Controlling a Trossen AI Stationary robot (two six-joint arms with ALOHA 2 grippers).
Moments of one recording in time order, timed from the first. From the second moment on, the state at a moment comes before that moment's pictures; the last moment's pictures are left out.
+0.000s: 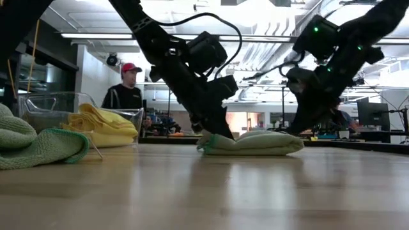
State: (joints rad) left arm 0.24 2.05 1.19 -0.01 0.13 -0.06; right arm -0.16 1.24 0.46 -0.13 0.02 0.77
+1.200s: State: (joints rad) left arm 0.32 2.10 1.57 -0.33 0.13 -0.04; right arm -0.29 0.74 0.48 -0.30 0.19 0.64
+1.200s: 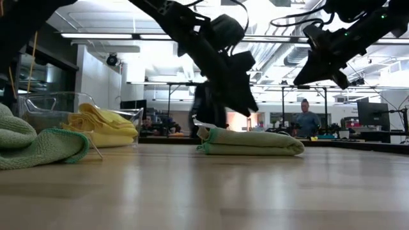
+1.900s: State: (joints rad) left arm 0.29 2.20 1.58 -0.40 0.10 -0.01; right arm -0.29 0.73 0.48 -0.30 0.29 0.71
